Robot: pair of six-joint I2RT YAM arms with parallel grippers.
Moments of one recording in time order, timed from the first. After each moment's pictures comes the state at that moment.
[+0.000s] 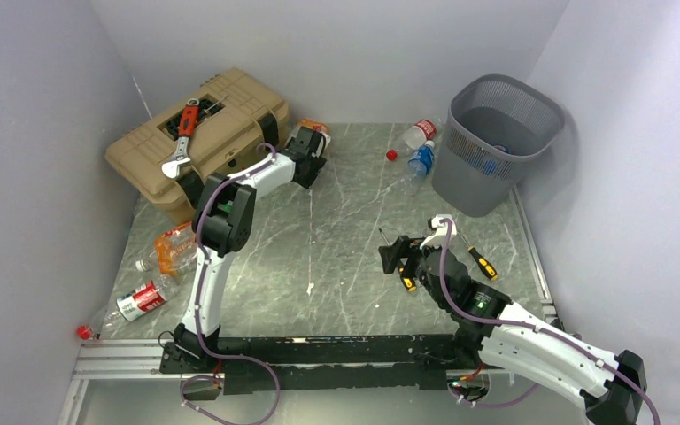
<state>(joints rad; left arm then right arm) -0.47 2.28 1.80 -0.41 -0.36 0.20 0.90 0.58 0.37 -0.13 0.50 0.57</state>
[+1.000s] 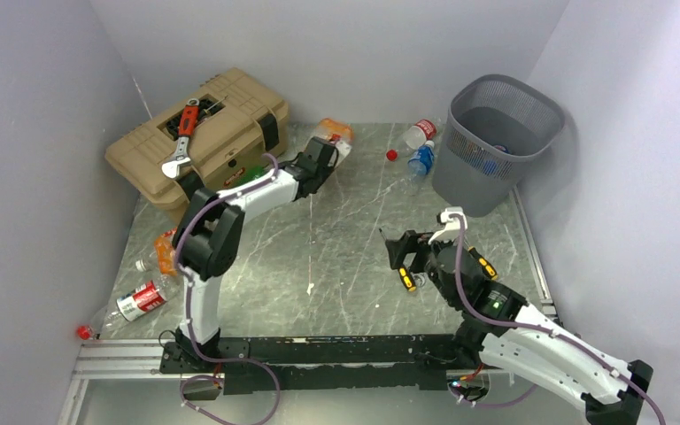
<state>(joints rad) -0.56 2.07 1.54 -0.26 -0.37 0.28 0.90 0.52 0.45 -0.24 0.52 0.51</state>
